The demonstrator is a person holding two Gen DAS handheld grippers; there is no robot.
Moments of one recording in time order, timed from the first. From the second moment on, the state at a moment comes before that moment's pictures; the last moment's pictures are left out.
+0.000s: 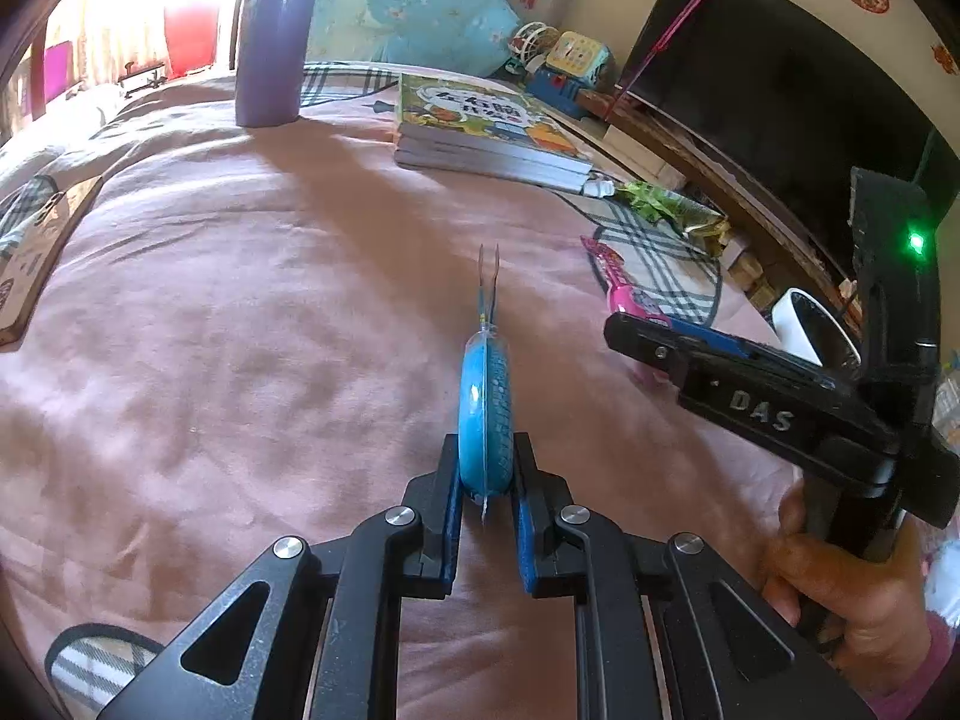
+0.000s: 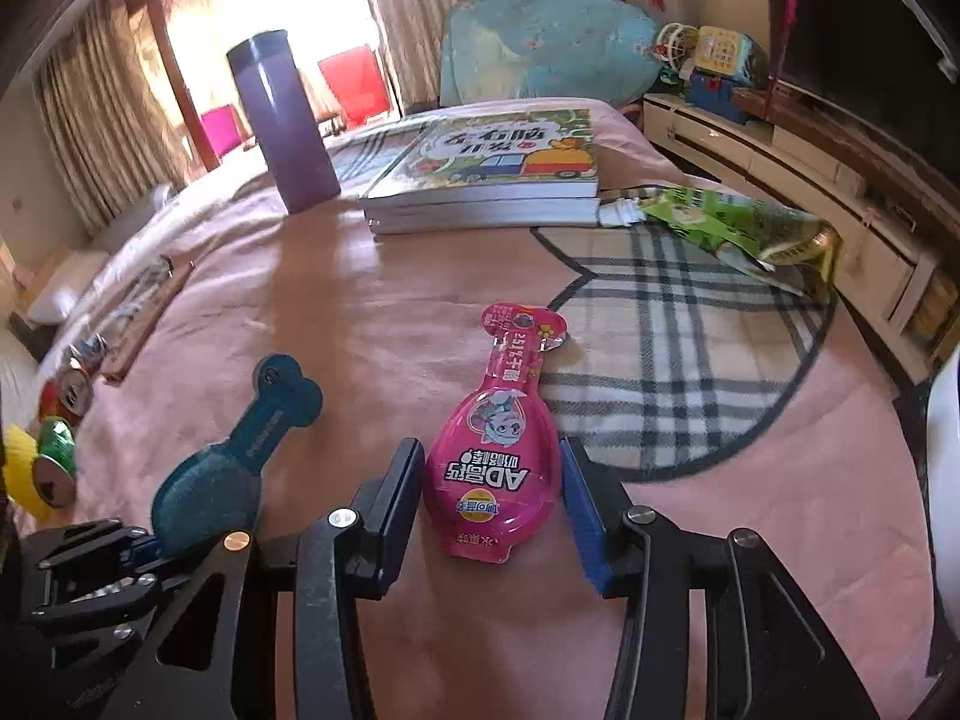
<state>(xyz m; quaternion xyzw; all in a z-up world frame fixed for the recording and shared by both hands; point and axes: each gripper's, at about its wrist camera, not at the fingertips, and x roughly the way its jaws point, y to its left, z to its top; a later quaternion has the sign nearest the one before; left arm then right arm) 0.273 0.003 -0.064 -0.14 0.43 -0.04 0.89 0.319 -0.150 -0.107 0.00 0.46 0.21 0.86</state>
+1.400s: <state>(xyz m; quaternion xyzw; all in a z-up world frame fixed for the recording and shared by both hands) 0.284 -0.199 -0.017 0.00 0.42 -0.19 0.89 0.227 -0.386 -0.041 0.20 0.37 0.12 0.90</state>
